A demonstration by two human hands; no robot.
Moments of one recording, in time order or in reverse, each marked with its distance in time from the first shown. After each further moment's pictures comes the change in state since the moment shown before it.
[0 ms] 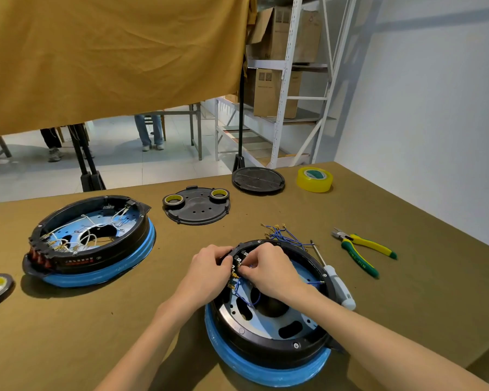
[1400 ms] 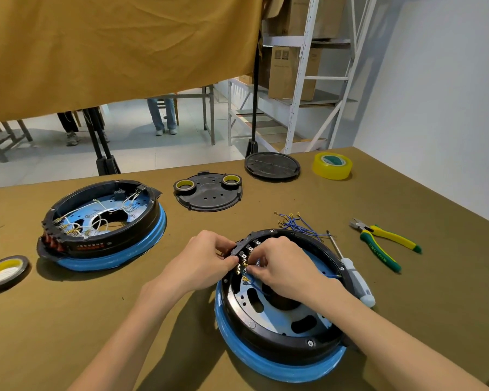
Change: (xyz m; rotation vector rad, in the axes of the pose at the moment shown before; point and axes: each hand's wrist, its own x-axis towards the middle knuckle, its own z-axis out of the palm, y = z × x) left_hand -0.009 0.006 -0.037 0.124 -0.157 -0.006; right_hand -0.003 0.001 -0.001 -0.186 -0.029 -0.233
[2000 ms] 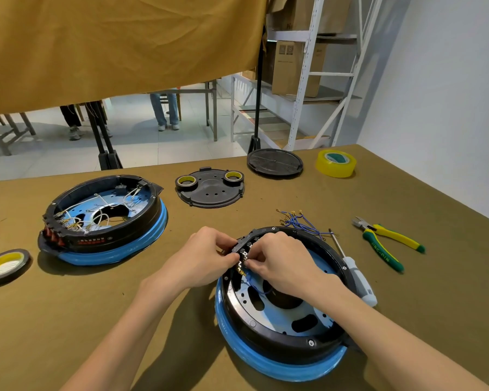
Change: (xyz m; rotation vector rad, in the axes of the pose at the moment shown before) left_hand -0.002 0.003 -0.001 0.016 -0.010 0.001; right_hand 0.003 -0.005 -0.004 -0.064 0.006 -0.021
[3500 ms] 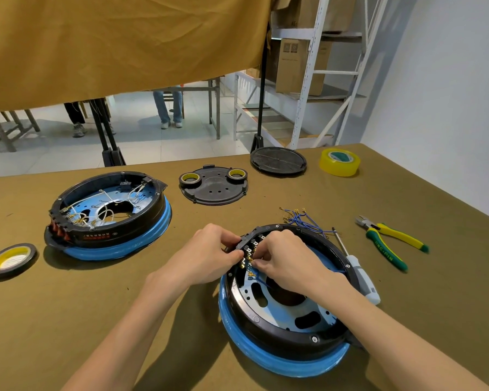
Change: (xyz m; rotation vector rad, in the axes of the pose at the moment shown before) left_hand -0.001 0.001 -0.002 0.069 -0.007 -0.017; right_hand -0.001 0.003 0.000 0.101 -0.056 0.020
